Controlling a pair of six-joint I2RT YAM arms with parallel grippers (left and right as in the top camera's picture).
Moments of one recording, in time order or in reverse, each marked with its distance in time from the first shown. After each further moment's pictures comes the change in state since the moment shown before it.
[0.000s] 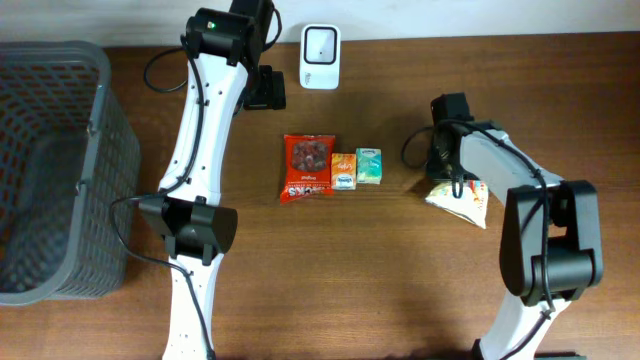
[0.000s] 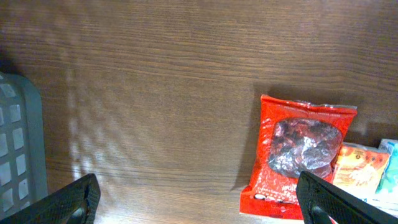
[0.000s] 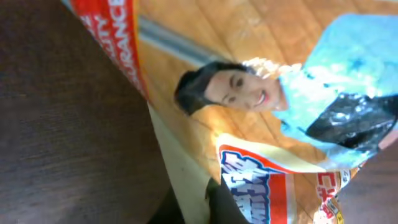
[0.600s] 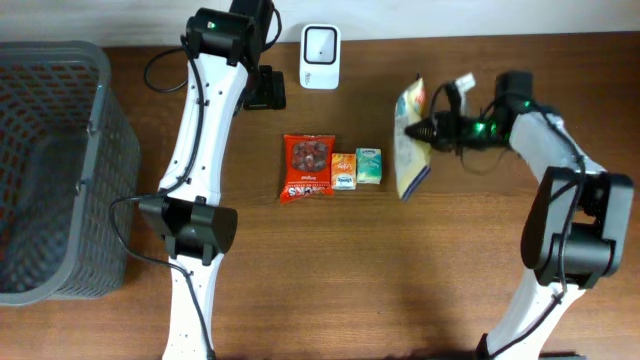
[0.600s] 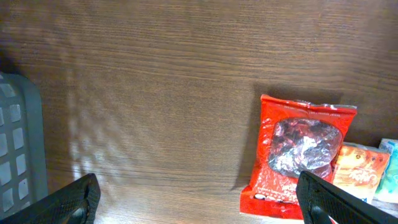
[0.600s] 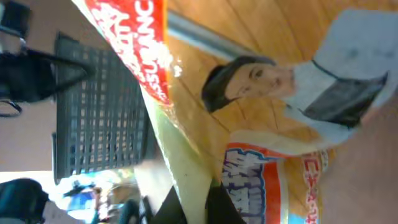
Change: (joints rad) left arm 0.000 0.000 0.000 0.001 0.000 0.000; right arm -0.241 0.093 0.132 0.066 -1.441 -0.152
